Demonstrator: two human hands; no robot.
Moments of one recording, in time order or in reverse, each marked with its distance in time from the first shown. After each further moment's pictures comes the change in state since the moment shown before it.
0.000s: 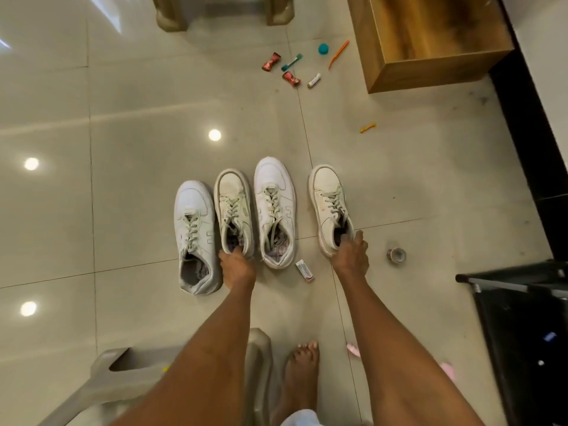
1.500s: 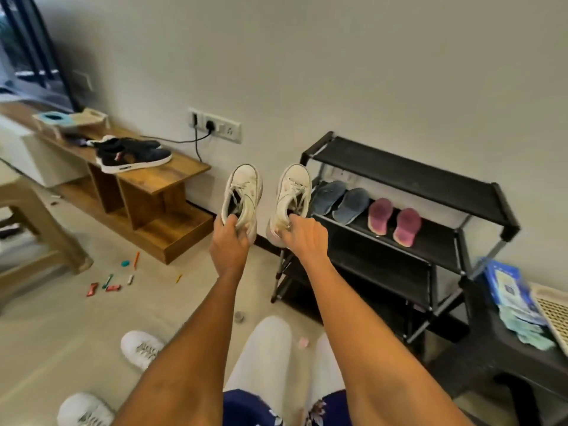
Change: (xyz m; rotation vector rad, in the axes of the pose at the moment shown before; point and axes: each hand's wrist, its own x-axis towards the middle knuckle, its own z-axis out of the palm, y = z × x) left_hand -0.480 0.115 -0.241 -0.406 0.155 1.556; right_hand -0.489 0.125 -0.333 0.163 0.899 0.303
